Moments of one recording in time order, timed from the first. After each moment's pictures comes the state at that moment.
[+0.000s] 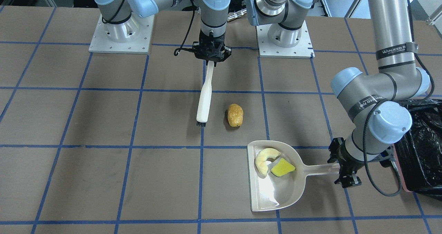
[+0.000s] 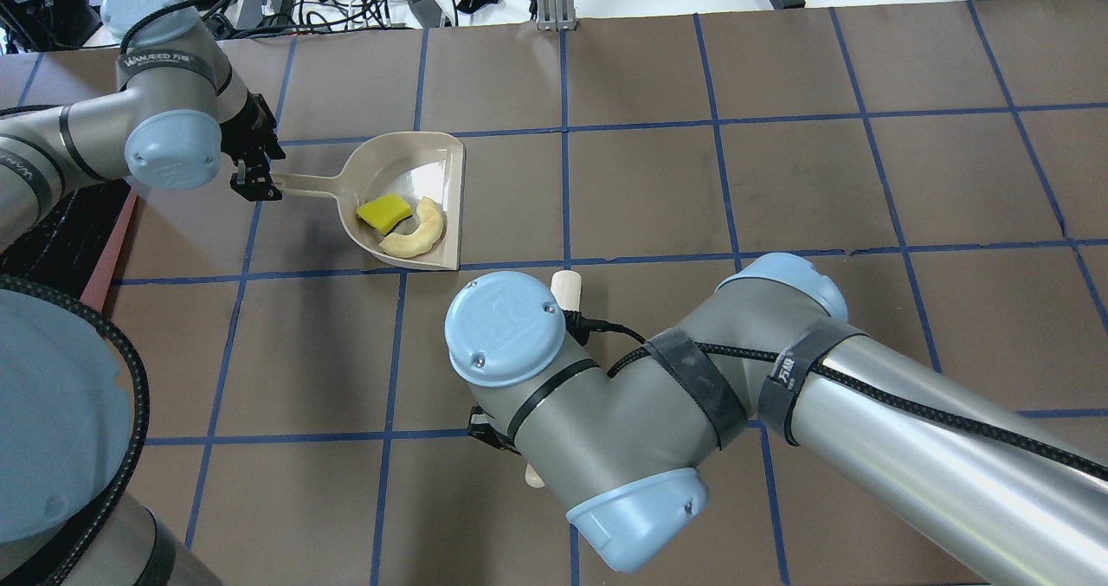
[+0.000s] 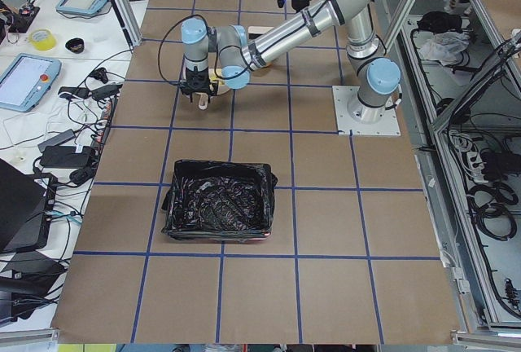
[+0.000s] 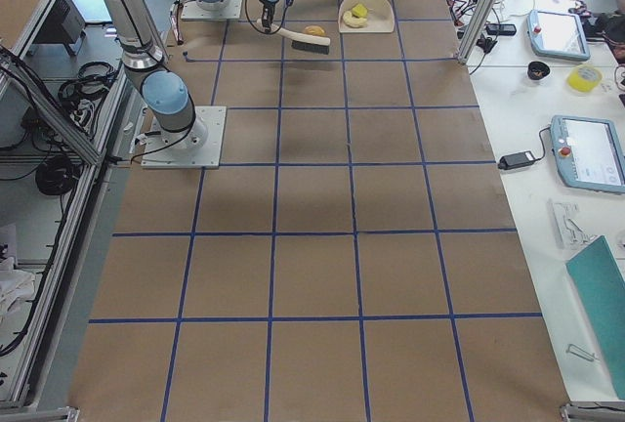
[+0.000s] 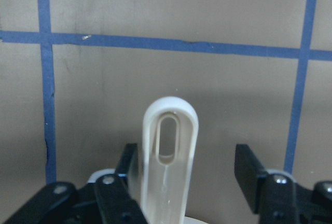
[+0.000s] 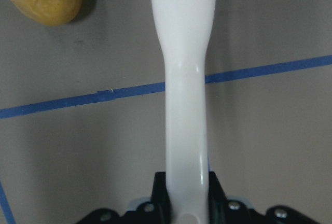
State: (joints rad) left arm -1.35 -2.05 -1.63 -0.94 1.66 -1.43; right arm 2.24 -1.47 1.99 -2.01 -1.52 0.82
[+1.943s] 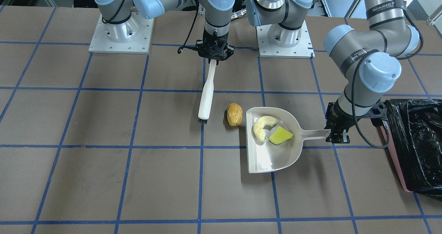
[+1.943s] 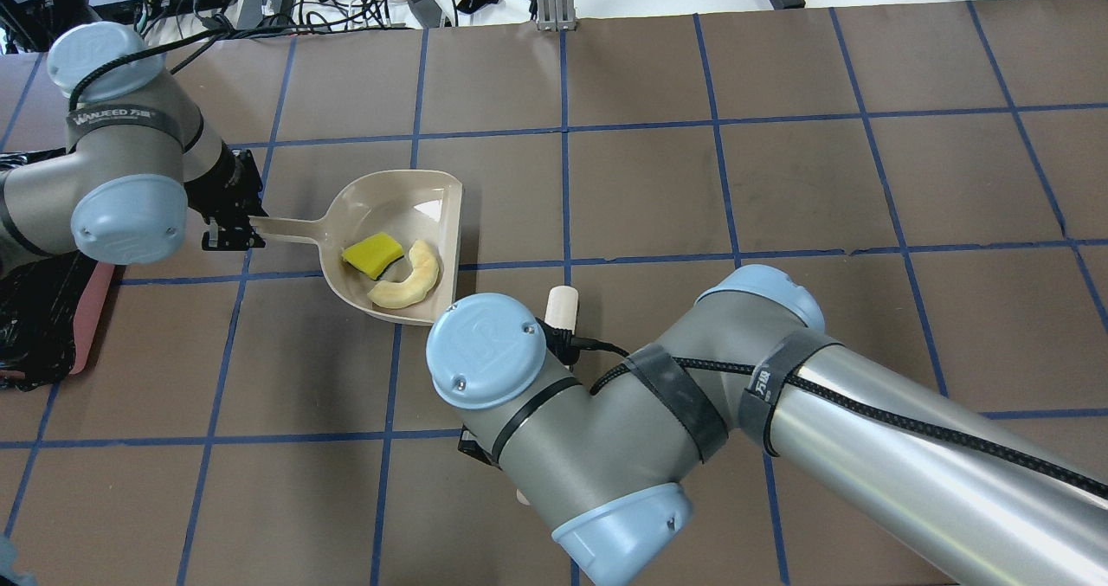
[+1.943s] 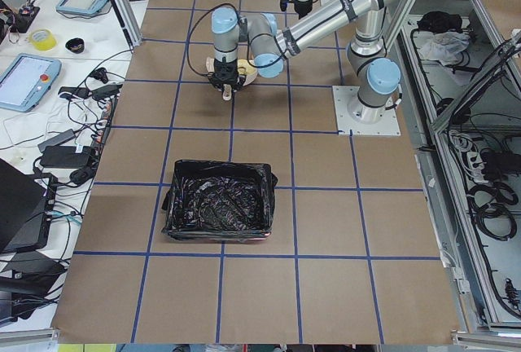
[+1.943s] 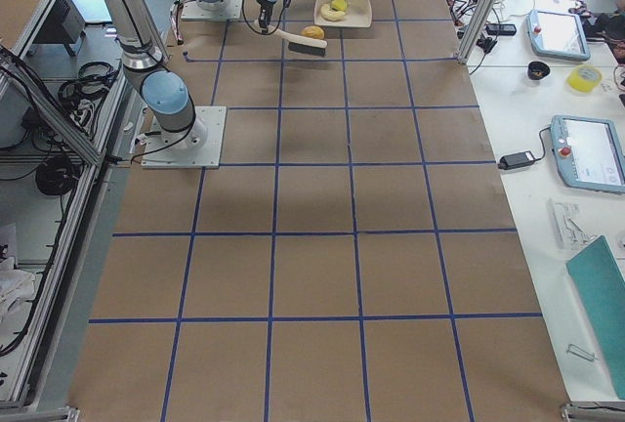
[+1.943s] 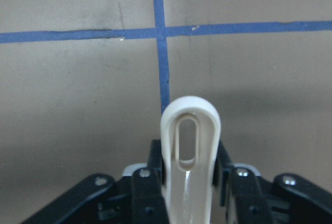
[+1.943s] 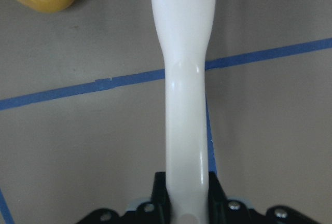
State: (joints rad) left arm -1.31 -1.77 -1.89 -0.98 1.65 -1.29; right arm 2.28 -1.46 1.99 -2.01 -1.52 0.87
